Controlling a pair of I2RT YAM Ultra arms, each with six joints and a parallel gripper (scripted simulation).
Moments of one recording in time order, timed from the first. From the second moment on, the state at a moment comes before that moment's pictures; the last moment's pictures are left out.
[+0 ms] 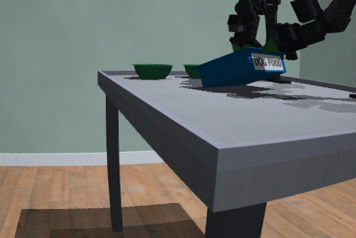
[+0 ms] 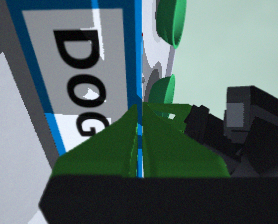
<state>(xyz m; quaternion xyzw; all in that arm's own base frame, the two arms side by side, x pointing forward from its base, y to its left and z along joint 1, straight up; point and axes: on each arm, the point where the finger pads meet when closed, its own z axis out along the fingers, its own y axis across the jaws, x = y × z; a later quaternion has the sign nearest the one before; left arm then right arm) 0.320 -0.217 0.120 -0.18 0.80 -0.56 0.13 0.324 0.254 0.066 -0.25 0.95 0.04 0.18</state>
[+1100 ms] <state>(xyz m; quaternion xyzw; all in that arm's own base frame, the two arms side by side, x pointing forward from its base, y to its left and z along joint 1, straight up) 0.320 -0.217 0.120 -0.18 0.80 -0.56 0.13 0.317 0.250 0.077 -0.24 0.90 0.08 0.35</state>
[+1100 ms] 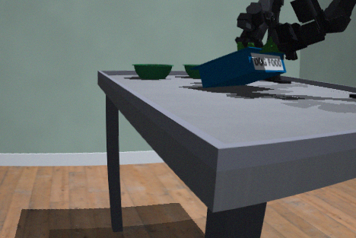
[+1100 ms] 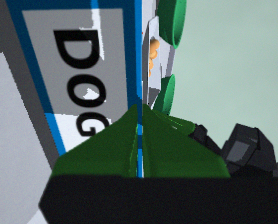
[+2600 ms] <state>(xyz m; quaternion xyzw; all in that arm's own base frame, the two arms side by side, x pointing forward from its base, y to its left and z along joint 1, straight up) 0.319 -0.217 0.120 -0.18 0.80 -0.56 0.13 0.317 0.251 0.125 -0.22 0.87 0.10 0.42</state>
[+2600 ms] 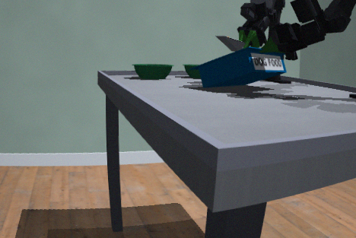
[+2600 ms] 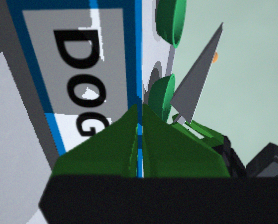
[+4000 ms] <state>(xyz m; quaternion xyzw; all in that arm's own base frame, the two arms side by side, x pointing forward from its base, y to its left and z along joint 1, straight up) 0.319 -0.217 0.120 -0.18 0.80 -0.56 0.13 0.381 0.055 0.100 -0.05 0.93 0.01 0.37</state>
